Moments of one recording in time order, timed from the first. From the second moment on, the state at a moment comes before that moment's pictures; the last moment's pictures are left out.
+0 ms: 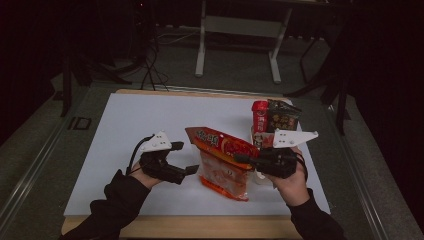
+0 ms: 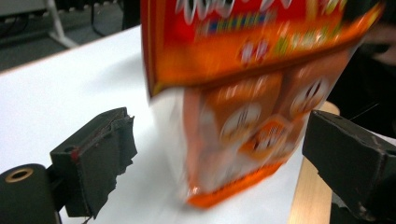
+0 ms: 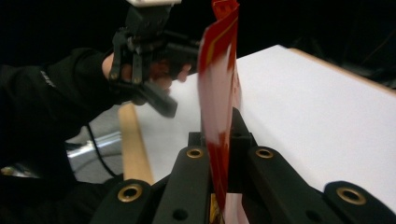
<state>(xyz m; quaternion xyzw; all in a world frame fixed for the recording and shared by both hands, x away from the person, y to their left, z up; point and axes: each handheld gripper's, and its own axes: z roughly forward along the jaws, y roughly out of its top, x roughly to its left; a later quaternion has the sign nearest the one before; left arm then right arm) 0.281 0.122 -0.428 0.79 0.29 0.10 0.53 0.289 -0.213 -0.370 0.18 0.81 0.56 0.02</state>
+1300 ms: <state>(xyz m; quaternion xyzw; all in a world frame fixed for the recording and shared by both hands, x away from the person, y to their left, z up) 0.239 0.167 -0.506 0.76 0.38 0.12 0.52 0.334 -0.278 -0.272 0.20 0.76 0.61 0.11</state>
